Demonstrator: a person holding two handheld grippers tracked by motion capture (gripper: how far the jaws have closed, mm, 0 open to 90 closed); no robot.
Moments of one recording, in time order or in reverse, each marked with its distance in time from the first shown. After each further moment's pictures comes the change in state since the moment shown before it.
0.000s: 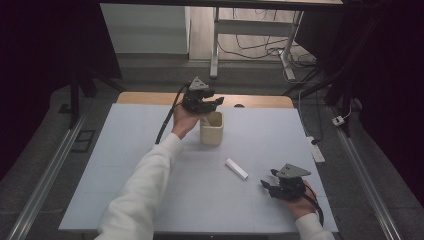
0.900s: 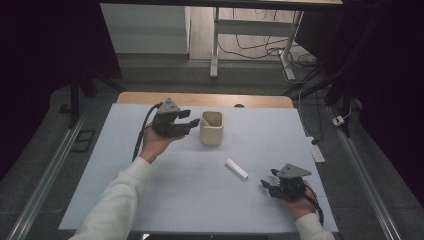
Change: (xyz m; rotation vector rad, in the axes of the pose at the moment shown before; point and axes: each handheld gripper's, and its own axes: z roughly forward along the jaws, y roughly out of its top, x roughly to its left) left arm -0.010 -0.056 -0.095 0.064 -0.010 0.016; right arm 0.000 0.000 -0.001 -0.004 -0.006 0.000
